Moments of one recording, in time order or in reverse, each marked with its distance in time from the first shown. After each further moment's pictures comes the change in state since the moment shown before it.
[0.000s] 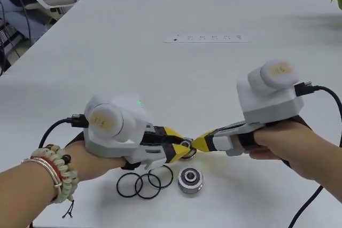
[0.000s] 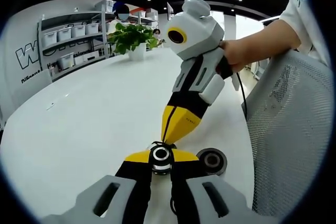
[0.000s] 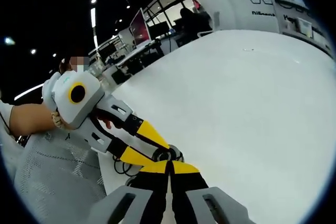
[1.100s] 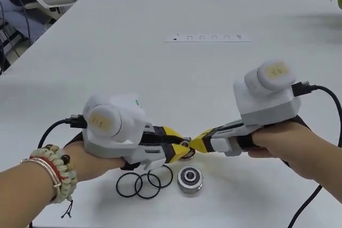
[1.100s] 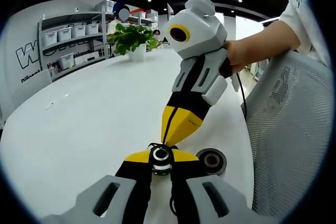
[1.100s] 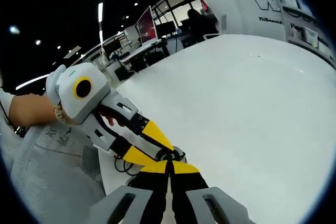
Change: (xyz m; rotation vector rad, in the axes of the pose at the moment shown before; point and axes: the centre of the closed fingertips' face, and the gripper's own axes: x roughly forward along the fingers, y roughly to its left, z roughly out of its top) left arm 0.000 0.000 0.000 -0.005 -0.009 -0.003; right arm 0.000 0.005 0.002 -0.066 0.005 0.005
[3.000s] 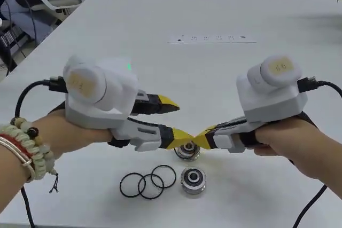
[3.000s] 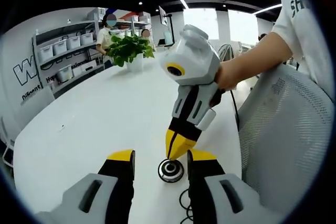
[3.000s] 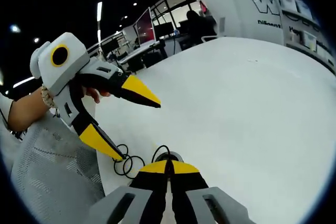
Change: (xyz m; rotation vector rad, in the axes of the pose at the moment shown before) left arm -0.044 0.007 0.057 0.102 0.002 0.011; right arm -0.004 0.002 0.011 -0.016 -0.010 -0.033
